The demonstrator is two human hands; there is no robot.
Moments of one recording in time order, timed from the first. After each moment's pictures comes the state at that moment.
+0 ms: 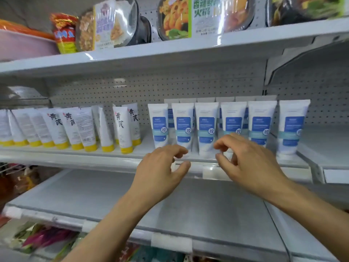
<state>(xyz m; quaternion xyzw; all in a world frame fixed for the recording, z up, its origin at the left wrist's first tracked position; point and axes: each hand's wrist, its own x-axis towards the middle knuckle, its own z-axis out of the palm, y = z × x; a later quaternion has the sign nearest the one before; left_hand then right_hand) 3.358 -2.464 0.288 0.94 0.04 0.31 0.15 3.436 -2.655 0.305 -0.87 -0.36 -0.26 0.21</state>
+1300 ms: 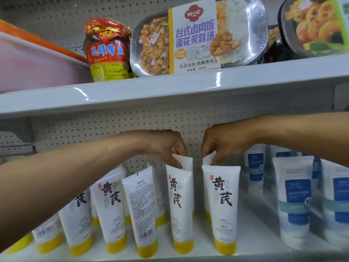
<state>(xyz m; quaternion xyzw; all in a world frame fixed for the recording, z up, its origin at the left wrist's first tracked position) 3.511 -2.117 0.450 0.98 -0.19 -0.02 0.06 3.551 -2.314 0.460 -0.87 -0.49 0.03 -0.02</state>
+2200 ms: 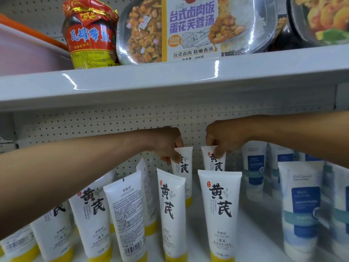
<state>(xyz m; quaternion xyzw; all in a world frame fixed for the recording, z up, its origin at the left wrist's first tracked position) 3.566 -2.121 0.441 0.99 -0.11 0.01 0.11 3.608 -2.315 0.454 -0.92 -0.39 0.00 -0.04</state>
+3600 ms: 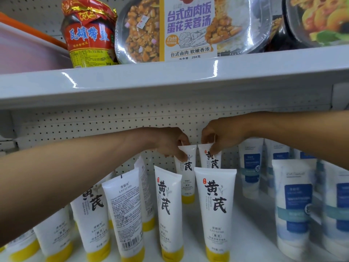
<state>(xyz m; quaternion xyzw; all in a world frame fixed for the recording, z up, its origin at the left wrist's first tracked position) 3.563 -2.136 0.441 0.99 -0.11 0.00 0.09 3.606 -2.322 0.457 -0.93 -0.37 -0.02 -0.03</state>
